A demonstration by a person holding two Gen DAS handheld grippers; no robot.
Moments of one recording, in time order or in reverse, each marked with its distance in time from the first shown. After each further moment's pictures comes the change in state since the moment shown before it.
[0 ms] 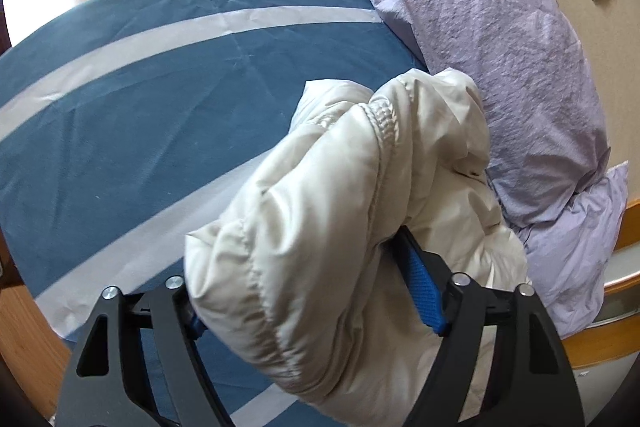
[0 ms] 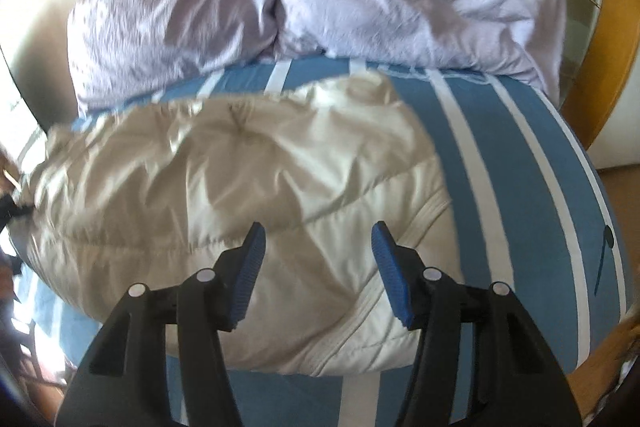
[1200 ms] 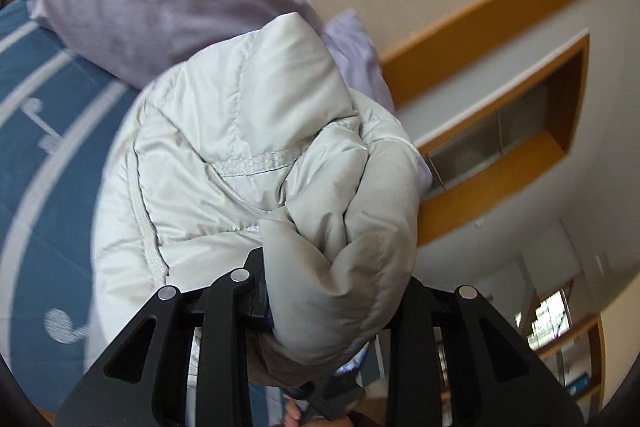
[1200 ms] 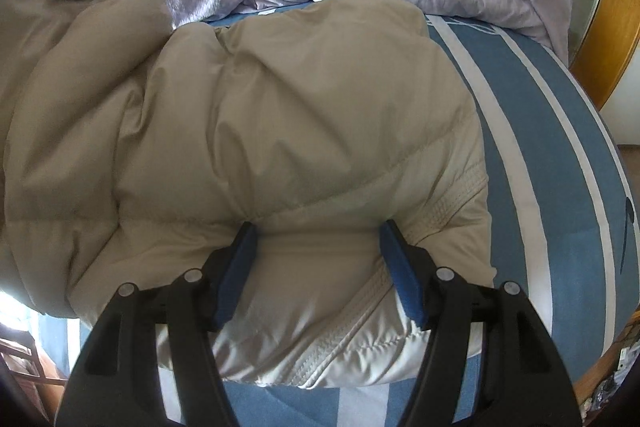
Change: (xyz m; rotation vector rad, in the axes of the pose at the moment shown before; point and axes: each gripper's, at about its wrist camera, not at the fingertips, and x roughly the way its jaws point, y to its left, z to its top) left arm -0.097 -0.252 -0.137 0.476 0.188 -0.685; right arm 0.046 -0.010 -0.018 0.044 0.096 -0.007
